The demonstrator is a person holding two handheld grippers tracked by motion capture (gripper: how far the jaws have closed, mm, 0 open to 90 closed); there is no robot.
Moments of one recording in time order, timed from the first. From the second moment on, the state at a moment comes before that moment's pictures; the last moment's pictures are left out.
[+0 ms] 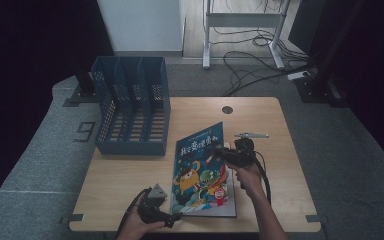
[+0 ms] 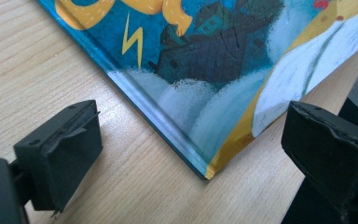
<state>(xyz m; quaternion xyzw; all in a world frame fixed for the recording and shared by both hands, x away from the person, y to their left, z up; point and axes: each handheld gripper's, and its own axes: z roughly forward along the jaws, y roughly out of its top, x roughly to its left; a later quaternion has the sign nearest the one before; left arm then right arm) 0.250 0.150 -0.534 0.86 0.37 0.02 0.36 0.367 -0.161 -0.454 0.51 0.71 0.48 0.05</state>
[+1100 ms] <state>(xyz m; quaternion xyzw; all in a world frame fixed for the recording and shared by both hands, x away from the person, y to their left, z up) 0.272 0.125 -0.538 0.86 0.38 0.04 0.34 0.390 -0.165 -0.446 0.51 0.71 0.47 0.06</state>
